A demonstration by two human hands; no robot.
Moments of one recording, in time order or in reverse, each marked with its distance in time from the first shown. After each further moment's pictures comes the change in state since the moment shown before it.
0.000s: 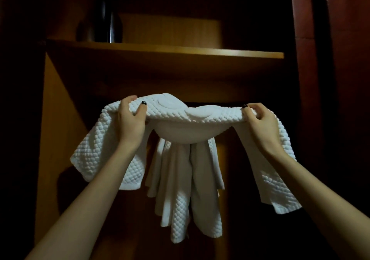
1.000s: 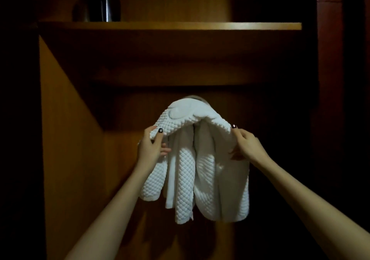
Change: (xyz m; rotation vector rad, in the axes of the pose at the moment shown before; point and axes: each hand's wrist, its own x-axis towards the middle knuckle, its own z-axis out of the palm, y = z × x) left_hand -0.072 -0.083 0.031 -0.030 -0.266 -0.402; right_hand -0.044 0.079 0.043 0.080 -0.495 0.449
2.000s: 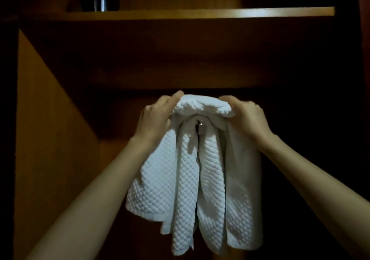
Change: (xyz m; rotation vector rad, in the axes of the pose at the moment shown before) left_hand 0.082 0.052 0.017 0.965 0.133 0.889; right_hand 0.083 -0.053 0.006 -0.622 0.282 -0.787
